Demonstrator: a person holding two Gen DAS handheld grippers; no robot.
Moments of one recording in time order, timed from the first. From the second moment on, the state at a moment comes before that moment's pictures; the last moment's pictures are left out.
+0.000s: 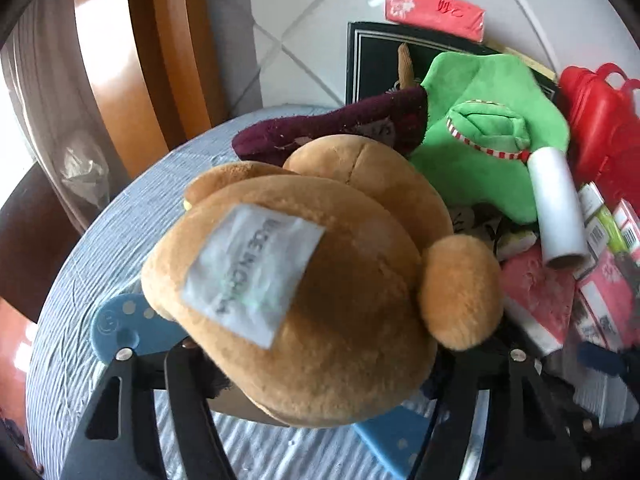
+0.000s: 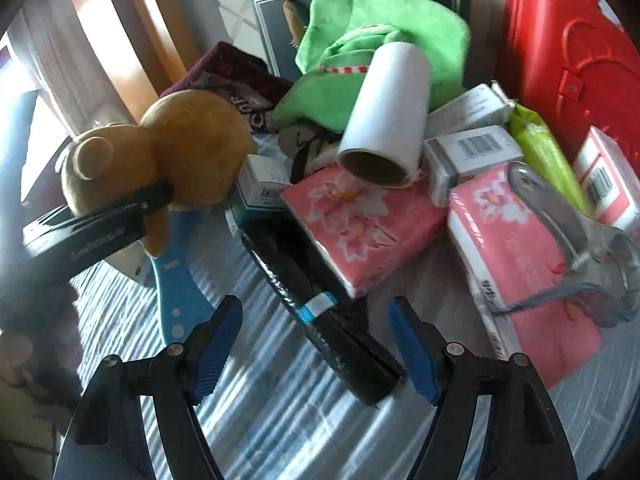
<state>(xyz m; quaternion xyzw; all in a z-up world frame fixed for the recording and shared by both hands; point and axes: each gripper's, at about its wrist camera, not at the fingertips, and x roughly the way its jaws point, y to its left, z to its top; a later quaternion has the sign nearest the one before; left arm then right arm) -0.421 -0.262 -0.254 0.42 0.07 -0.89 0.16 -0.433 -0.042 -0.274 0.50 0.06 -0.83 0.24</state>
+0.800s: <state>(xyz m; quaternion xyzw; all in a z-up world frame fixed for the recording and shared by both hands) -0.302 -0.208 -0.199 0.37 0.07 -0.91 0.15 -0.346 -0.014 -0.236 0.48 0.05 -0.85 0.21</state>
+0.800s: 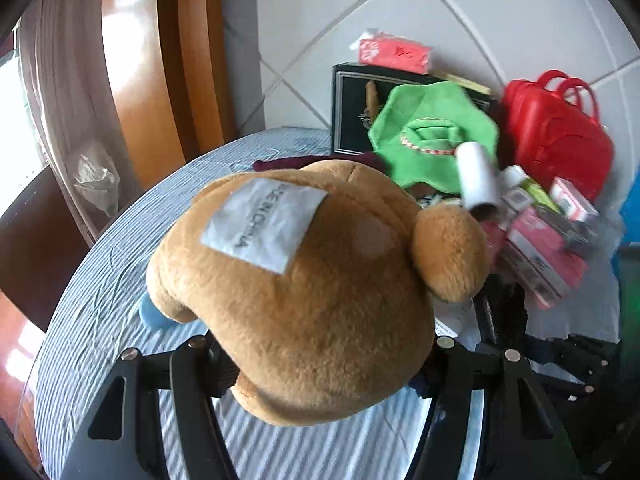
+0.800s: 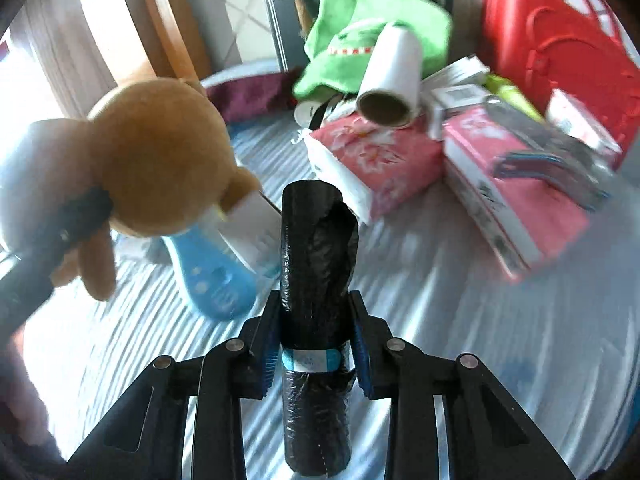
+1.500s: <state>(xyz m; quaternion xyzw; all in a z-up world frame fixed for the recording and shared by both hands) -0.171 -0.125 -0.064 0.28 0.04 -0.96 0.07 -0.196 0.035 -0.061 0.33 0.01 -0.93 0.16</state>
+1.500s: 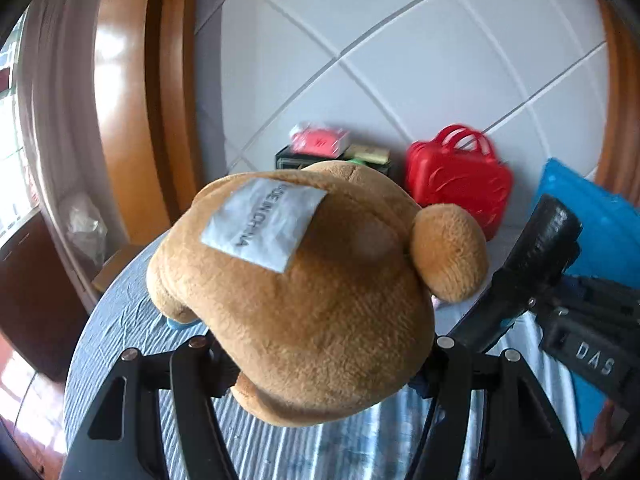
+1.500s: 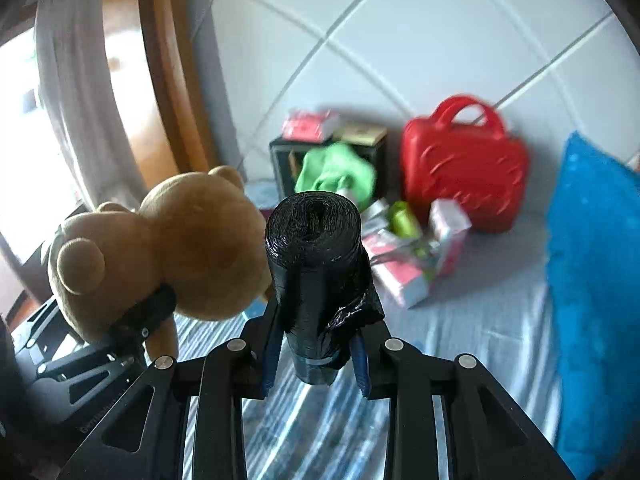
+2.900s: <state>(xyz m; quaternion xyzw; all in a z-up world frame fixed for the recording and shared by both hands) -0.119 0.455 0.006 0.30 -0.06 -0.93 -0.22 -0.045 0.566 0.032 0.28 -0.05 -0.96 -0.08</state>
